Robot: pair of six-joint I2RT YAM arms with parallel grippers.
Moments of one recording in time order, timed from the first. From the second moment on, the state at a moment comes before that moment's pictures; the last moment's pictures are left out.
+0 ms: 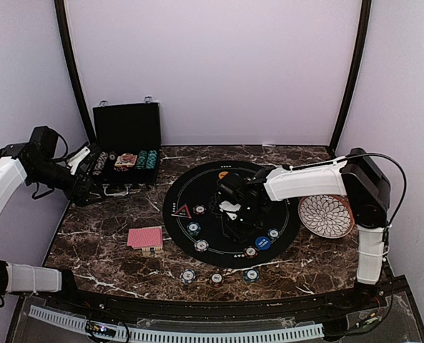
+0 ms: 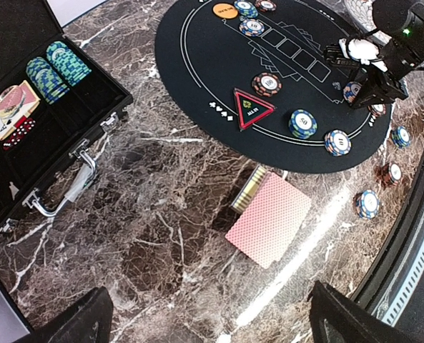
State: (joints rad) left arm 0.06 1.10 1.13 -1.10 0.56 0.64; right arm 0.94 2.00 1.41 -0.79 -0.02 0.20
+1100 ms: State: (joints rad) left arm 0.06 1.10 1.08 -1.10 0.59 0.68; right arm 0.94 2.08 1.57 -0.87 0.01 0.16
